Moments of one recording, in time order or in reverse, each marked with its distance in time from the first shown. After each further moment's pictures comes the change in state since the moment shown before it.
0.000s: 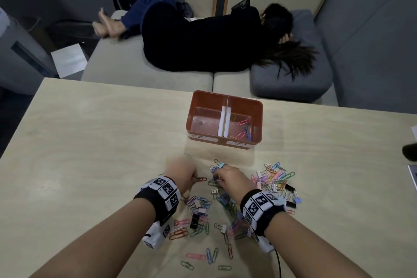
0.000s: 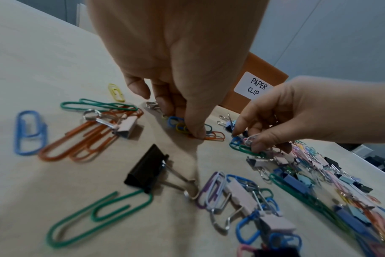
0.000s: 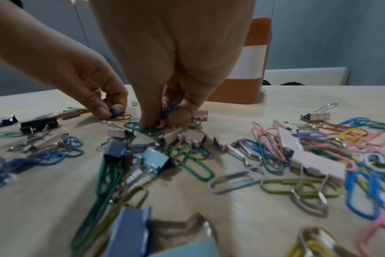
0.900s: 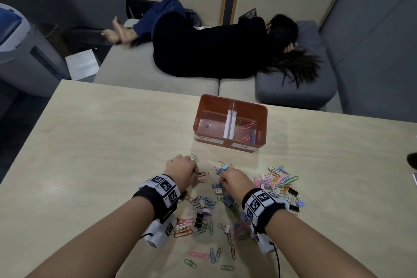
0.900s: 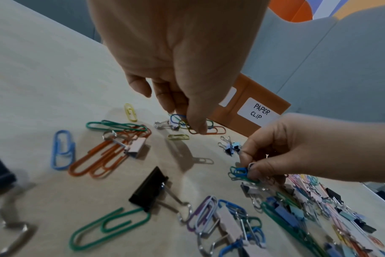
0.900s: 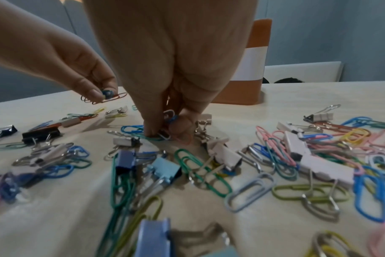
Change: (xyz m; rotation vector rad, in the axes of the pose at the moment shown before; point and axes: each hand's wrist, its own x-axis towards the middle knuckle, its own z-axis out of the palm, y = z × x) left_hand -0.020 -0.010 -0.014 -0.175 0.124 -0.042; right_hand 0.006 -0.017 -0.013 -0.093 -0.154 0.123
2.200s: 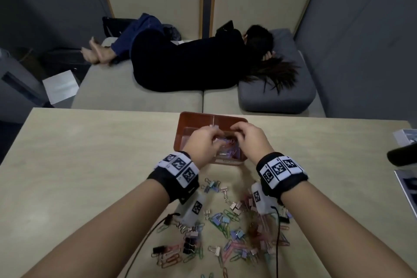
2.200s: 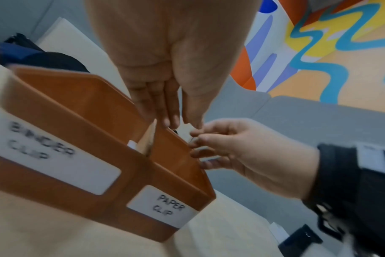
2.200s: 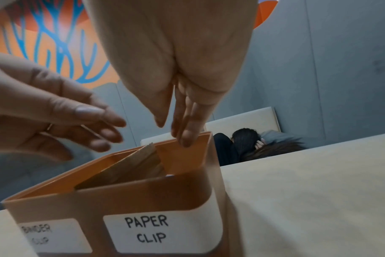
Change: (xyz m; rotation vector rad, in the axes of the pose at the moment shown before) left_hand 0.060 0.099 -0.098 -0.441 0.272 0.220; right_hand 0.004 0.040 -0.134 0.375 0.656 -0.010
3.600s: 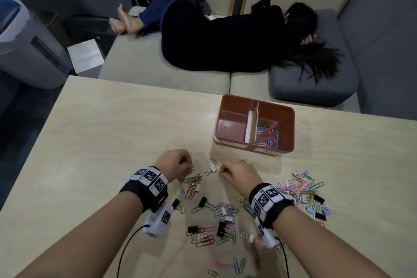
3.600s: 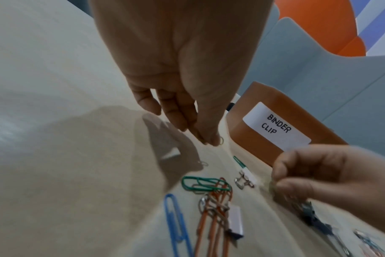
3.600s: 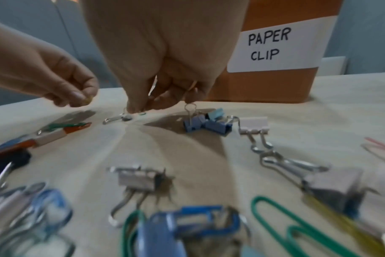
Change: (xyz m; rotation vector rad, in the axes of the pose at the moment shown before) left_hand -0.087 -0.190 -0.028 0.052 -0.250 -0.354; right_hand -0.062 -0.023 0.145 -0.258 -0.456 -0.172
